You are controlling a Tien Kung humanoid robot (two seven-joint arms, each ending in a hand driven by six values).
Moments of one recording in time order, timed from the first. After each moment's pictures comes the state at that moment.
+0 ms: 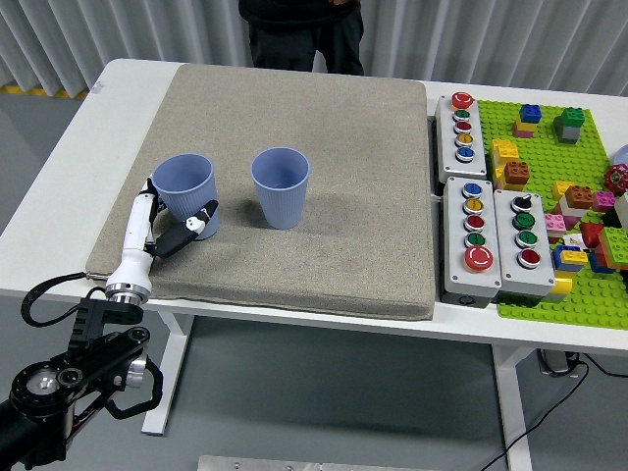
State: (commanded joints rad) left arm -0.31 0.27 -0.76 -1.09 0.91 0.62 -0.44; right arm 0.20 -0.10 1.30 0.18 -1.42 -0.01 -0.22
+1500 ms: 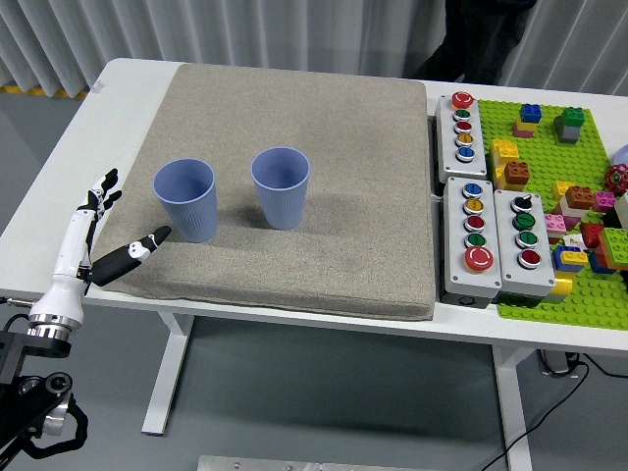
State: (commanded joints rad) left arm 0.04 0.47 -1.04 -1.53 1.19 0.55 -0.33; right arm 0.19 -0.10 1.33 0.18 -1.46 -0.01 -0.22
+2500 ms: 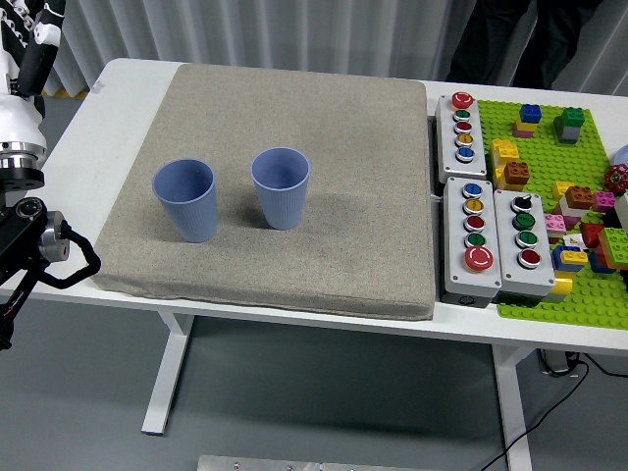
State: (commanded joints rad) left arm -0.47 0.46 -1.14 -1.34 0.82 0.53 -0.41; right arm 0.21 -0.11 1.26 0.18 -1.38 -0.02 -0.22
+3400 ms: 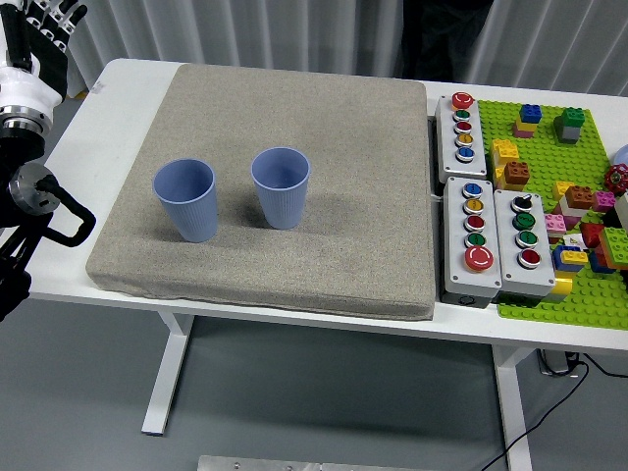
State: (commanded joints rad) left arm -0.61 0.40 -1.22 -1.08 0.34 0.12 -0.31; right arm 0.22 -0.11 1.25 0.18 -1.37 -0.02 -0.22
